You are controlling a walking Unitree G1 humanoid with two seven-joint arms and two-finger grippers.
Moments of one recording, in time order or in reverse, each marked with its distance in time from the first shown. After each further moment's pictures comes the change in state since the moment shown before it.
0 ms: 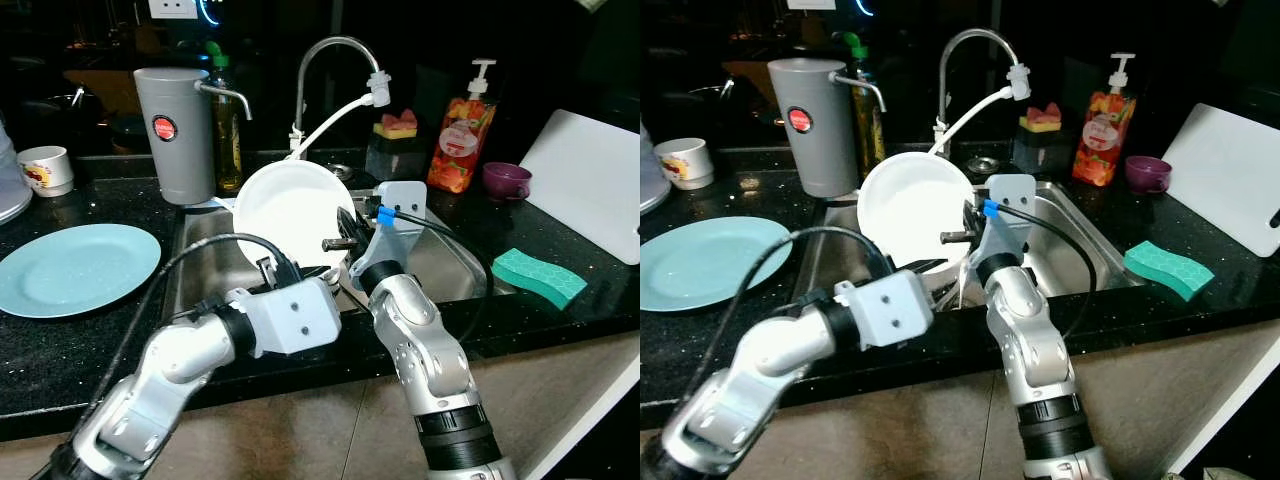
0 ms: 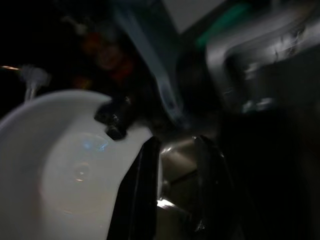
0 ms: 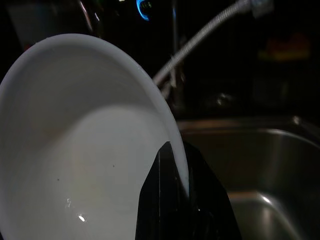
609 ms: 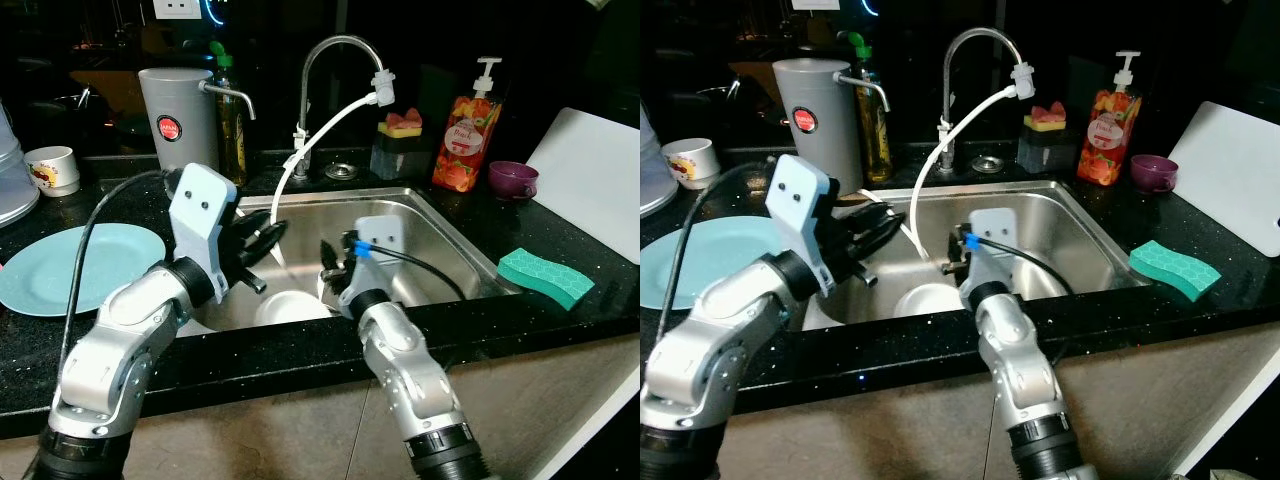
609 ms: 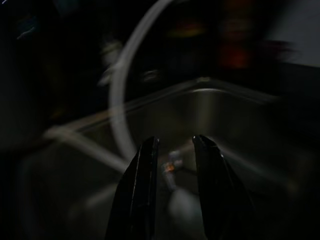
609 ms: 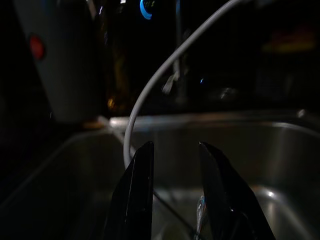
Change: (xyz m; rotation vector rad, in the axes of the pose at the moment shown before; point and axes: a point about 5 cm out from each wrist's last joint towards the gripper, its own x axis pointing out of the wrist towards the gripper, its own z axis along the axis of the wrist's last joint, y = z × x) left arm -0.016 0.055 -0.042 -0.540 0.135 0.593; right arm -0.012 -0.003 -0.007 0.017 -0.040 -0.008
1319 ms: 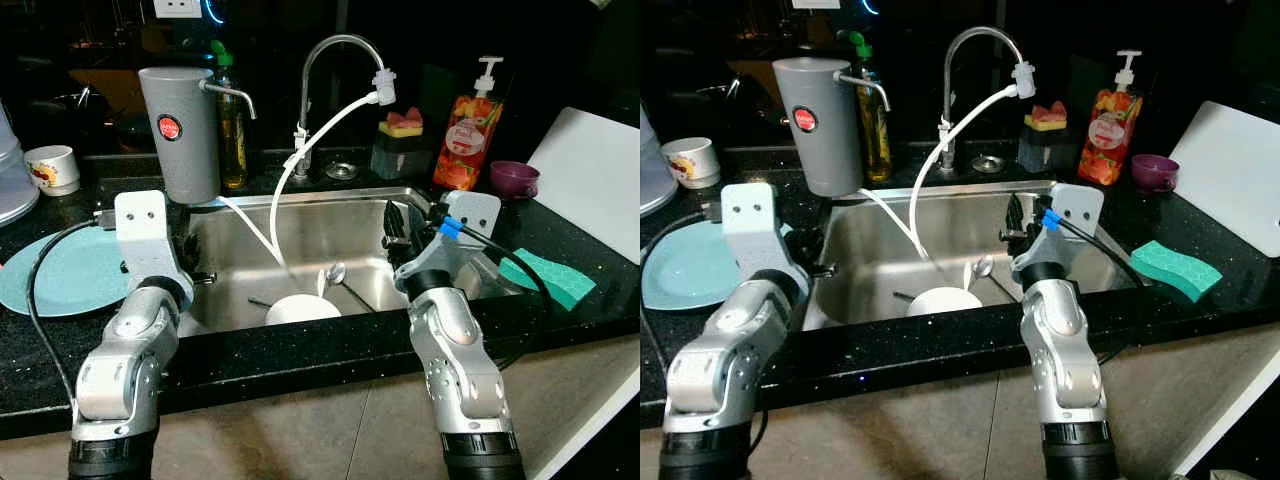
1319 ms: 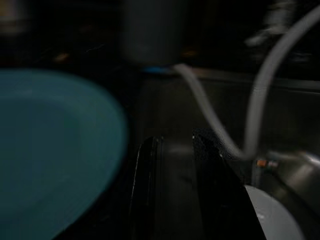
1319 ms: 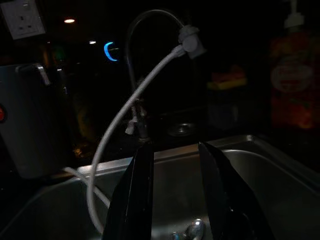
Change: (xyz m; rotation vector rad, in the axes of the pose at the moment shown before) left arm -0.016 0.044 -0.034 -0.170 0.153 0.655; right arm -0.012 -0.035 0.031 0.054 -0.139 -0.146
